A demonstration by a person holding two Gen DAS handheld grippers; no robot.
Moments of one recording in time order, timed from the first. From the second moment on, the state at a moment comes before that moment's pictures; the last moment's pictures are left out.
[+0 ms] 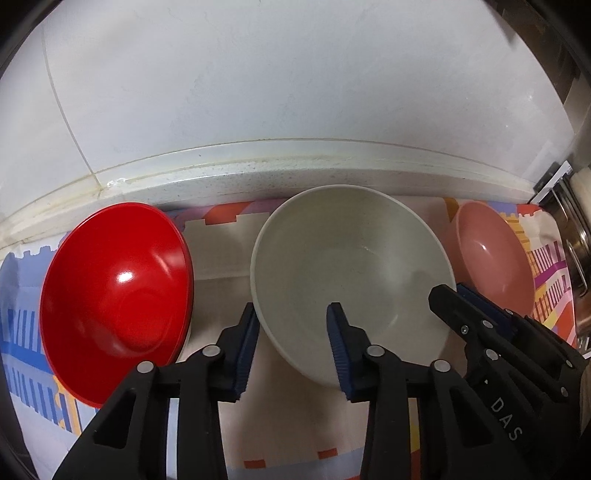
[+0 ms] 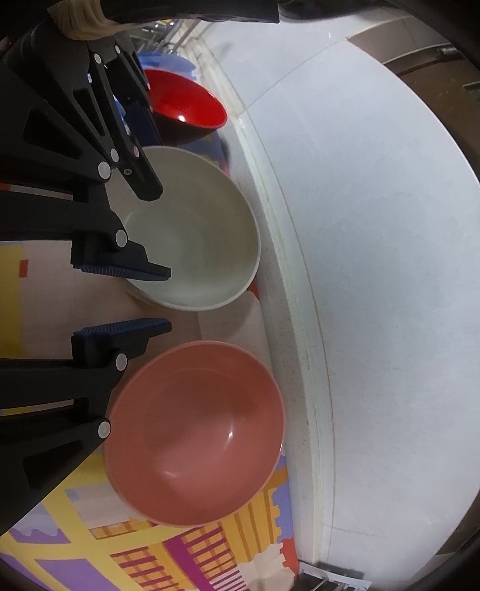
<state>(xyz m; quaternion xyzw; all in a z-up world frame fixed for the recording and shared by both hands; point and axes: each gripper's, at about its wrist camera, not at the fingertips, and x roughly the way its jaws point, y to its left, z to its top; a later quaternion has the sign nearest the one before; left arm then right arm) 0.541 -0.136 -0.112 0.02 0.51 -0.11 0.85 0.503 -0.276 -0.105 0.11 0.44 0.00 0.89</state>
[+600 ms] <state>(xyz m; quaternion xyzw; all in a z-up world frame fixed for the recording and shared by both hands) 0.544 -0.141 -0.107 0.05 0.49 -0.09 0.87 0.509 -0.273 -0.109 0.09 0.44 -0.01 0.89</state>
